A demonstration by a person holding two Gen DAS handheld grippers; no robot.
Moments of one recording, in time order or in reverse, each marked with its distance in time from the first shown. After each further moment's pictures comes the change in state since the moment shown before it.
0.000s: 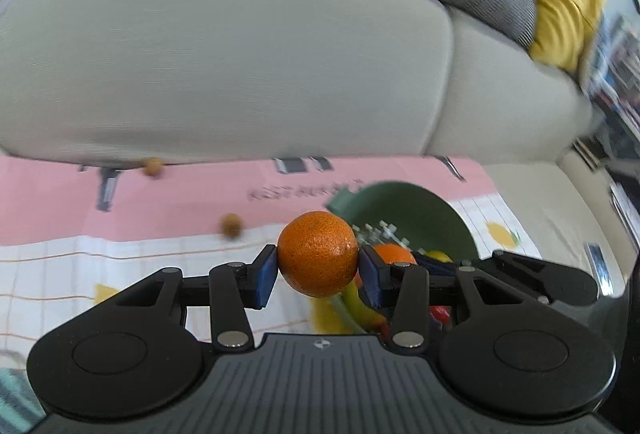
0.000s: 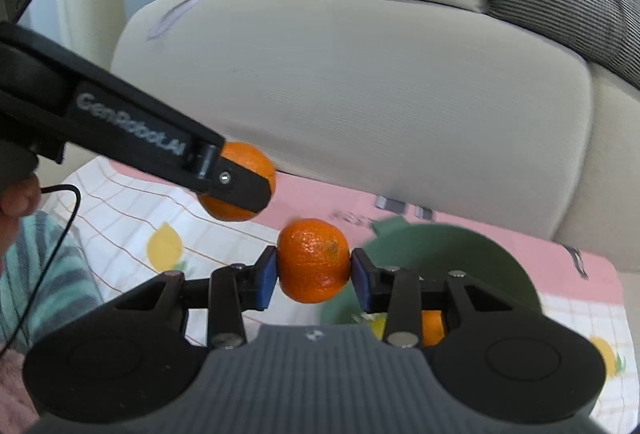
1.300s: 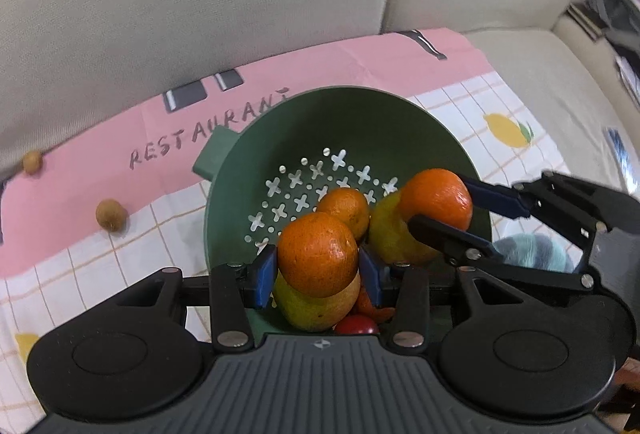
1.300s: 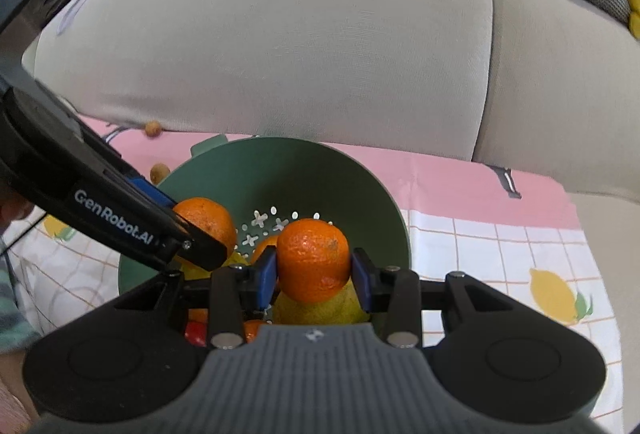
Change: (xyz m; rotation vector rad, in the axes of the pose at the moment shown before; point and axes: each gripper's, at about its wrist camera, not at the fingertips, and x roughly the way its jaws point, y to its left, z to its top) left arm 0.129 -0.062 0.007 0.182 0.328 -0.025; right arm 0.029 -0.121 -0.046 0.132 0.058 -0.073
